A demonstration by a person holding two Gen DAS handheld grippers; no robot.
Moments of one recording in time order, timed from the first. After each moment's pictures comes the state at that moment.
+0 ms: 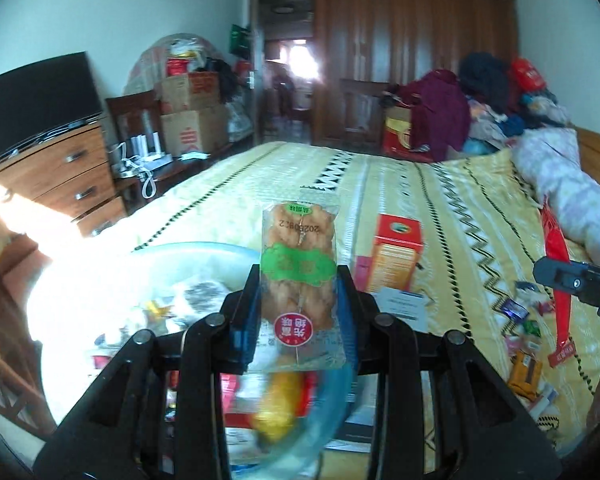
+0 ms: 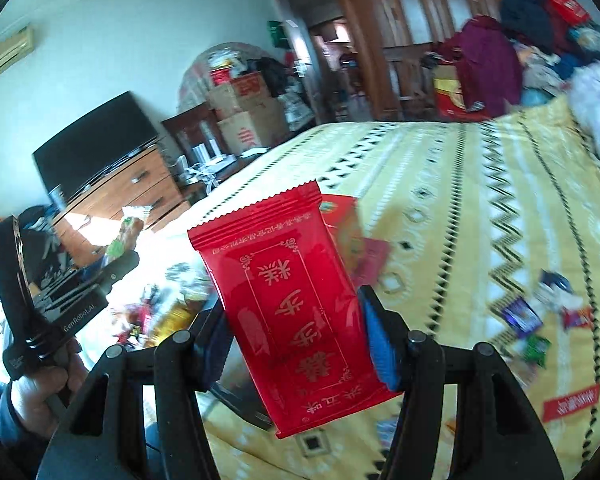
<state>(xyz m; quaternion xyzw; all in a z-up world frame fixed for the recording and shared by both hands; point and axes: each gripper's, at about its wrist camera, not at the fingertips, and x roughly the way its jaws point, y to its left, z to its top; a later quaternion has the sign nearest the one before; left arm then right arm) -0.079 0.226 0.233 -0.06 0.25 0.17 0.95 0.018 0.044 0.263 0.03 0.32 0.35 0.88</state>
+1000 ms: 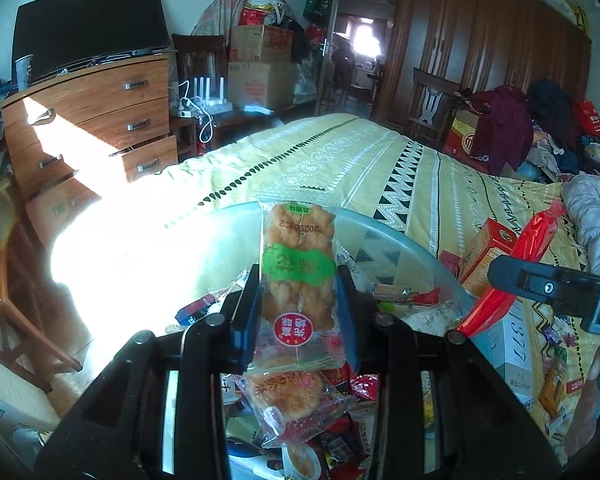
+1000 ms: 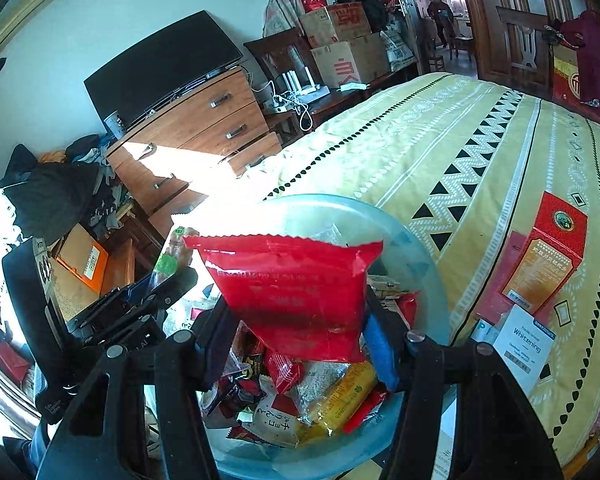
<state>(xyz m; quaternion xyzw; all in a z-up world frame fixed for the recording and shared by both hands) -0.104 0.342 0.199 -0.15 0.29 0.23 0.92 0.018 0.284 0.240 -0.02 0.41 0.47 0.79</state>
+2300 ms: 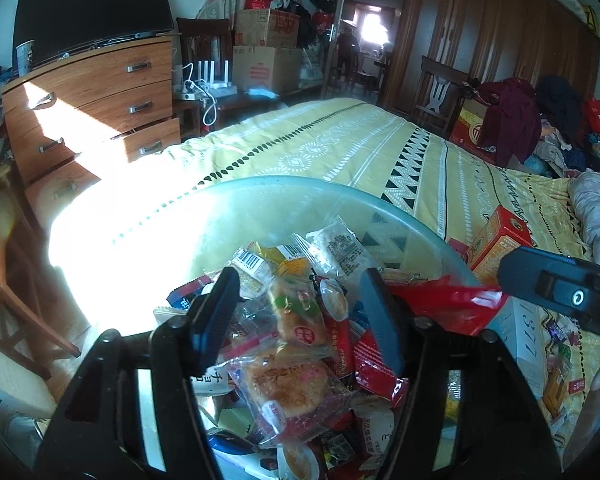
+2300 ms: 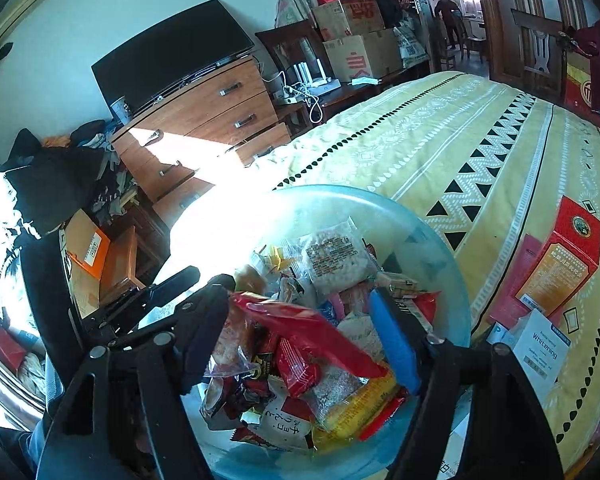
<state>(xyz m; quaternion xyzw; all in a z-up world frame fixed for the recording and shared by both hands) -0.099 0.354 0.185 -0.16 0.31 0.24 0.91 0.007 0.299 0.234 -0.04 0.40 0.48 0.78</state>
